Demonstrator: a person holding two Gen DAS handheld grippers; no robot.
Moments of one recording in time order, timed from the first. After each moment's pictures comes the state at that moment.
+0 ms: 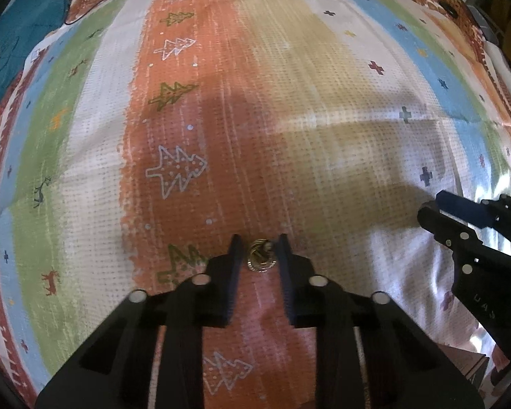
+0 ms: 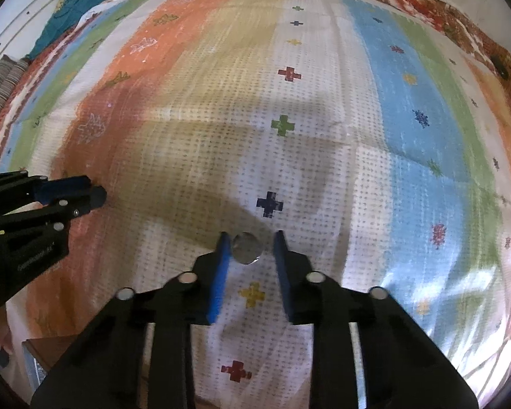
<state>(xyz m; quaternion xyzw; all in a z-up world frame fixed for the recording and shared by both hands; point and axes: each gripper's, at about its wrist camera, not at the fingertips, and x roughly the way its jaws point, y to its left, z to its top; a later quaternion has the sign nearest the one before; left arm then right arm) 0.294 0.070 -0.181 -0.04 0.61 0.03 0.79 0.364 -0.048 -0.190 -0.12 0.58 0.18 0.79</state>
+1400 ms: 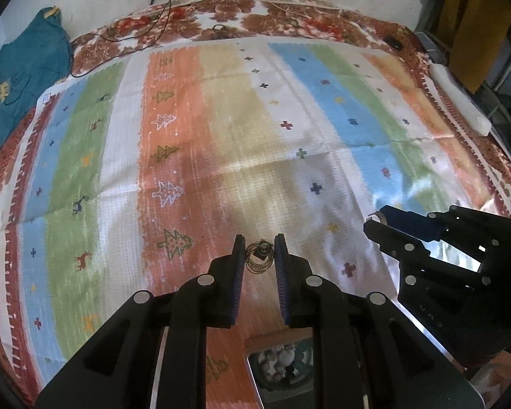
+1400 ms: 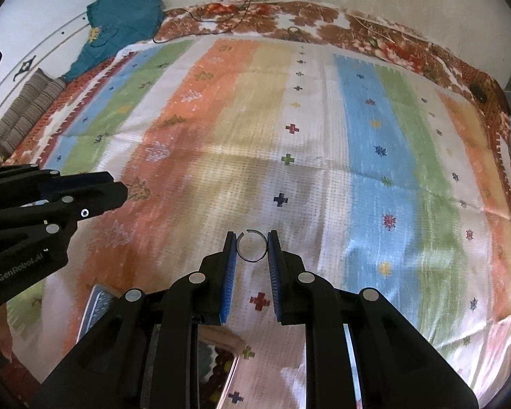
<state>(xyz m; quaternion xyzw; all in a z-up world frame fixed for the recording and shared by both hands) 0.218 0.038 -0.067 -0.05 0.52 -0.02 0.85 0.289 -0.068 -0.098 -0.10 0.49 0.21 0.84</state>
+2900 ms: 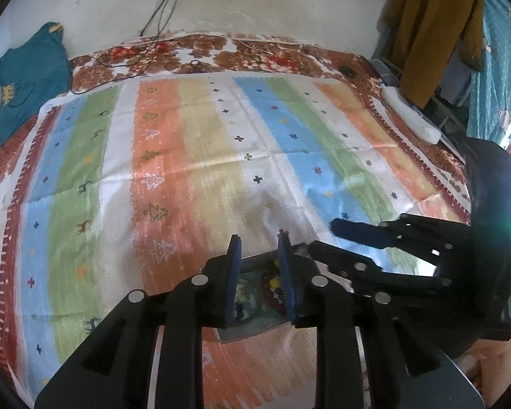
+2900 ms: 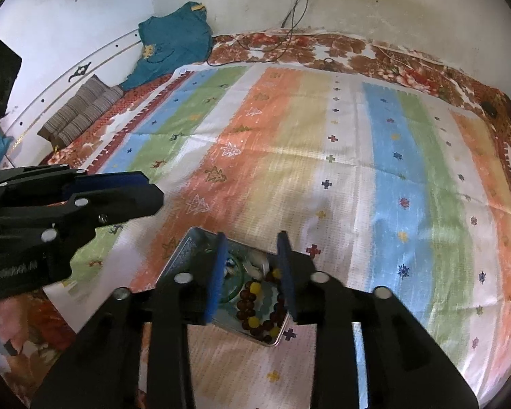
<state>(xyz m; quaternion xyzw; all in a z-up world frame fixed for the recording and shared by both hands) 0.104 0.017 -0.009 -0.08 0.45 -0.07 0.89 0.189 -0.084 -0.052 -0.08 0.44 0.28 0.85</state>
